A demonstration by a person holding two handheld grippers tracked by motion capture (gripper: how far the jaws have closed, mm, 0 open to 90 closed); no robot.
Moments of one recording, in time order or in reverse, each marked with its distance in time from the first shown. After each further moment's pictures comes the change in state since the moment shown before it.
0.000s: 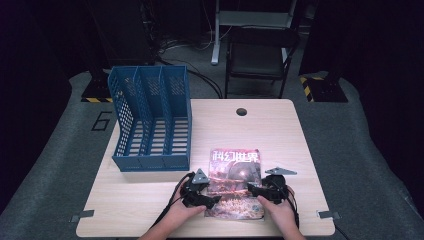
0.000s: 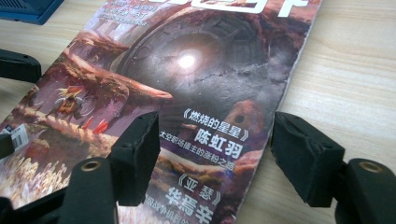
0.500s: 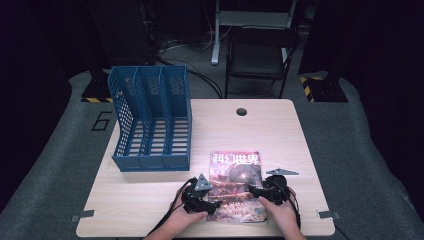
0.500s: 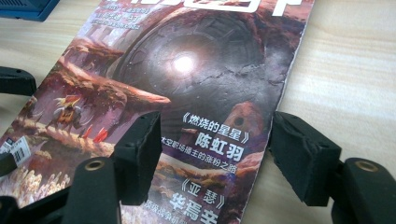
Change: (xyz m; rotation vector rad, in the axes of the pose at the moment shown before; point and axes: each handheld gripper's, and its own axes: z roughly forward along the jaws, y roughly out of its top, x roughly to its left) left arm -0.021 -0.006 -0.003 0.012 0.018 0.015; right arm -0.002 -0.001 -0.007 0.035 0.006 0.029
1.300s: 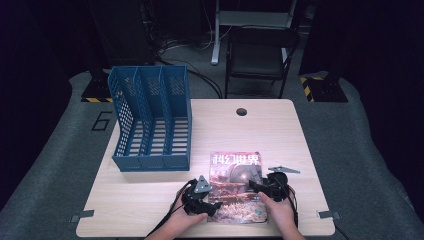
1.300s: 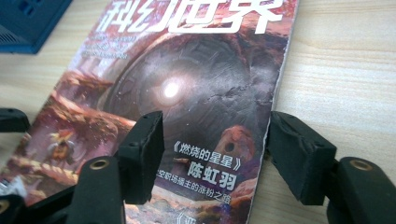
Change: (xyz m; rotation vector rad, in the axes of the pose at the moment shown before) left arm 0.001 -0.002 0.000 -0.010 -0.005 0.026; right arm -0.004 0.006 0.005 -0.047 -0.007 0.106
